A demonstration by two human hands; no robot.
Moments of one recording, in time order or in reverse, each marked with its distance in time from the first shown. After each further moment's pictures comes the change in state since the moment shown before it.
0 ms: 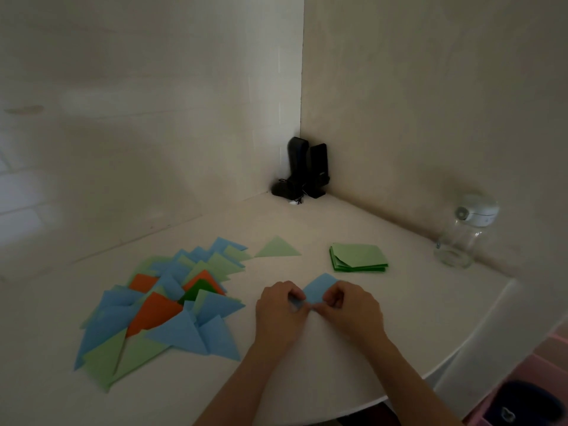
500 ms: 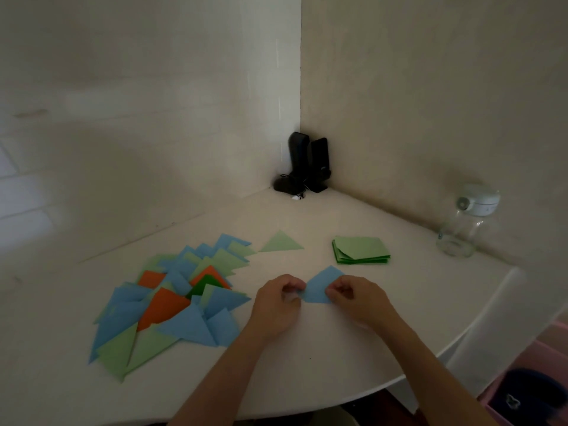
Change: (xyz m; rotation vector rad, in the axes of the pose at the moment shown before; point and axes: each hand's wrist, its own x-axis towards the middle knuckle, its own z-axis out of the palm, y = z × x) left_hand 0.003 -0.004 -0.026 -0.121 -0.177 -0.017; right_hand 0.004 0.006 -0.014 -0.055 -0.157 -0.042
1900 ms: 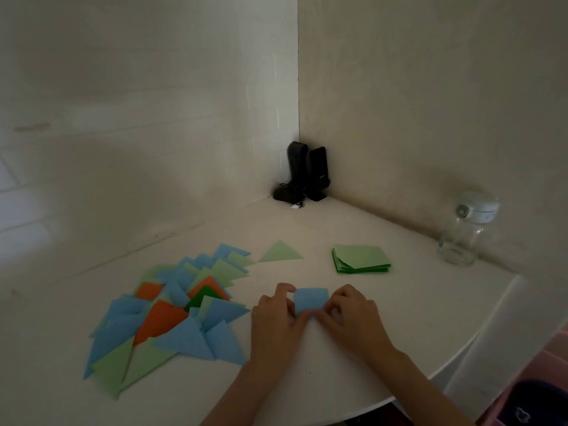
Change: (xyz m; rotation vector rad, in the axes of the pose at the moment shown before) left_hand -0.018 0.003 0.014 0.226 0.257 0.091; right_hand -0.009 0.000 0.026 -0.086 0.154 -0.152
